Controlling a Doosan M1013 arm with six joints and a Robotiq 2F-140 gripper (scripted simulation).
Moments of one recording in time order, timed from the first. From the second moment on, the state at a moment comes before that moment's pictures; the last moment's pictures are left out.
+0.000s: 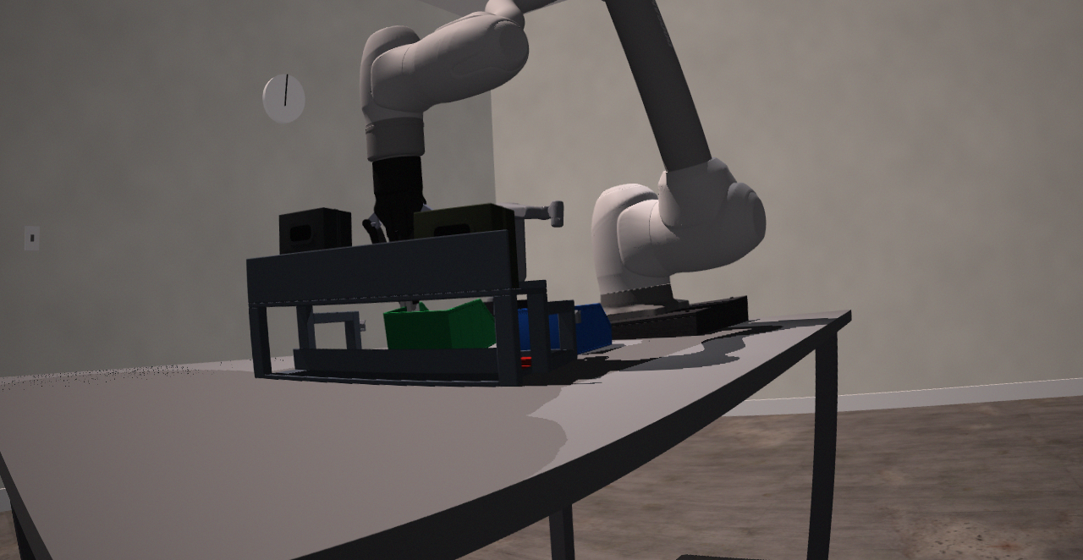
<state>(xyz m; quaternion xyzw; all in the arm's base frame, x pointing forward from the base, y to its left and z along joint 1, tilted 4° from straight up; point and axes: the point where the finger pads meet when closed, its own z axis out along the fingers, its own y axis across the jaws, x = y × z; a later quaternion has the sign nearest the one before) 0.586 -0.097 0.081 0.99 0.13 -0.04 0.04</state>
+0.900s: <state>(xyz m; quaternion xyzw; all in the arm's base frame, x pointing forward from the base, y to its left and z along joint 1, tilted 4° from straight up) 0.585 -0.097 0.080 0.99 0.13 -0.03 0.04</state>
